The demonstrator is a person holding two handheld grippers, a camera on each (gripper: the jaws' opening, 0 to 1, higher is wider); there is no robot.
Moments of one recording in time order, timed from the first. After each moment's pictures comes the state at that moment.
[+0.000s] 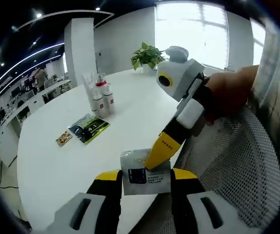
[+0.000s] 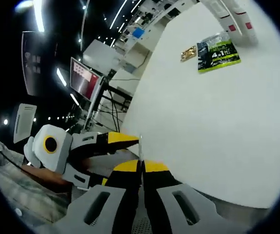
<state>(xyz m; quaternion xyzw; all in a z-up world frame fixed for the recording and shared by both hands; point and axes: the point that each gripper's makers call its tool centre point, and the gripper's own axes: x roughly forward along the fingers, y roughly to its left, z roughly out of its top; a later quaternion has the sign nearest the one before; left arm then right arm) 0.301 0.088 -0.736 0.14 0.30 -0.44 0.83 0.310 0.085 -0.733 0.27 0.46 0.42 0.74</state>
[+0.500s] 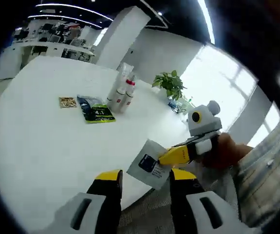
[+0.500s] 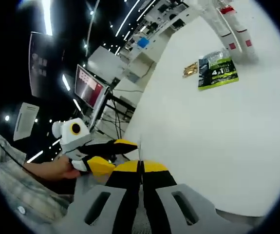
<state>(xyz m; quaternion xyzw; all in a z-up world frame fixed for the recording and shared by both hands) 0.321 0.110 -0.707 -0.24 0.36 -0.42 0.80 0.324 0.076 -0.703 0.31 0.40 0.44 0.75</state>
